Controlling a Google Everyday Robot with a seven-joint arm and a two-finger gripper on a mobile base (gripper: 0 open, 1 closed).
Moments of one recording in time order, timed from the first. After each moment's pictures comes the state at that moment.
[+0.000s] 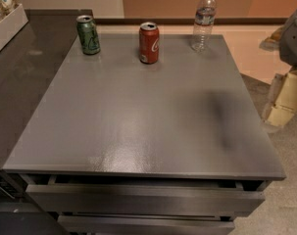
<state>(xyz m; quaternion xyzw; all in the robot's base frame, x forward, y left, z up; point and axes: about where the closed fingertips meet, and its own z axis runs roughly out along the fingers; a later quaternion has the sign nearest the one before) 0.438 -0.217 0.976 -0.60 0.78 -0.03 0.16</state>
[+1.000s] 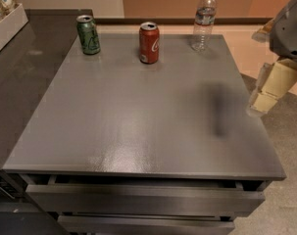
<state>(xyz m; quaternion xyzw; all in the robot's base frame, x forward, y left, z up) 0.472 -0.210 0.976 -0.59 0.78 -0.03 0.20</state>
